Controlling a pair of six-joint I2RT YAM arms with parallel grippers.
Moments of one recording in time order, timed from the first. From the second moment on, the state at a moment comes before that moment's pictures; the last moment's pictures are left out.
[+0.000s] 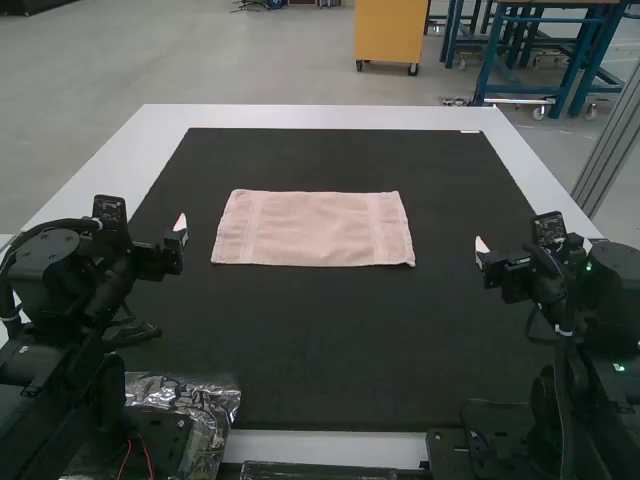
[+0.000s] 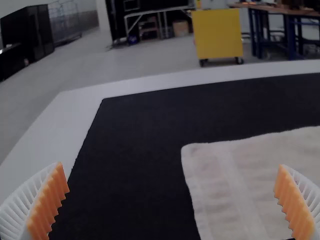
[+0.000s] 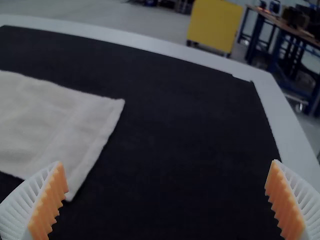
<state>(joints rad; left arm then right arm) -0.06 0.00 0.01 0.01 -0.05 0.13 -0.04 0.01 0.02 -0.11 -0.21 -0.26</state>
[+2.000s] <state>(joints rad) -0.02 1.12 0.63 0.11 -0.12 0.13 -0.03 1.13 0.68 0.04 -0.11 0.02</state>
